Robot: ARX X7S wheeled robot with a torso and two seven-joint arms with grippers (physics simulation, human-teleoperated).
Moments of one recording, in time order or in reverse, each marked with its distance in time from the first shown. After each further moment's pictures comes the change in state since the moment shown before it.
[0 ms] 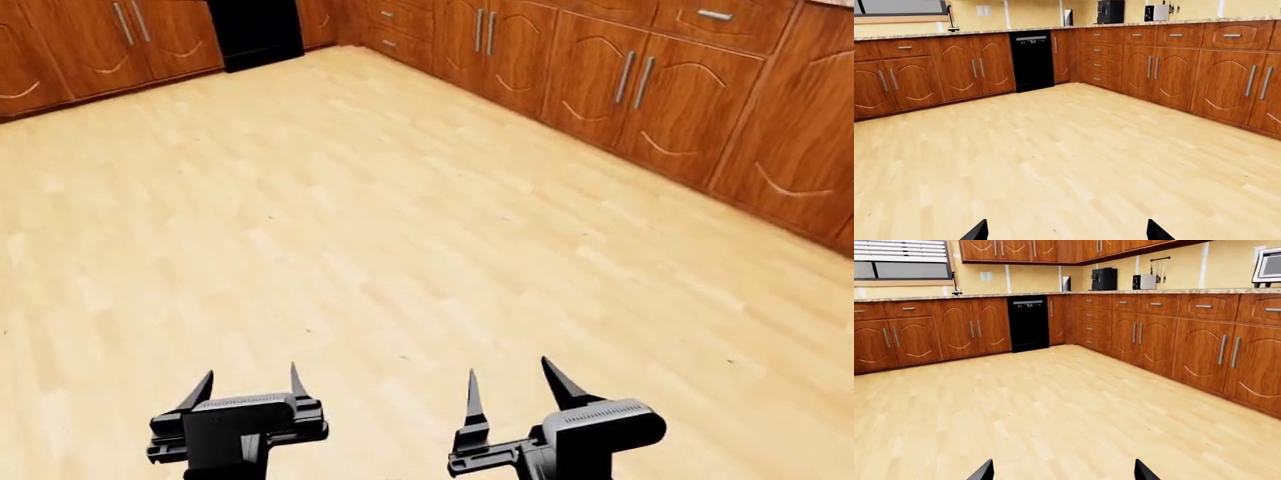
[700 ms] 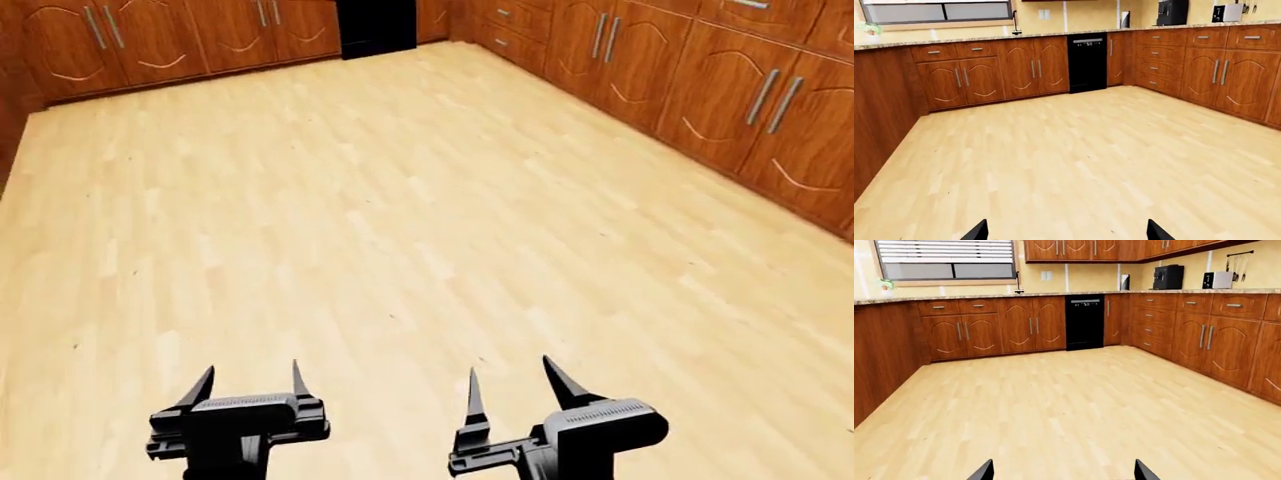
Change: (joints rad) left arm 0.006 -0.018 0.019 0.029 0.001 0.007 -0.007; right arm 0.001 0.013 -0.010 -0.014 0.005 0.001 0.015
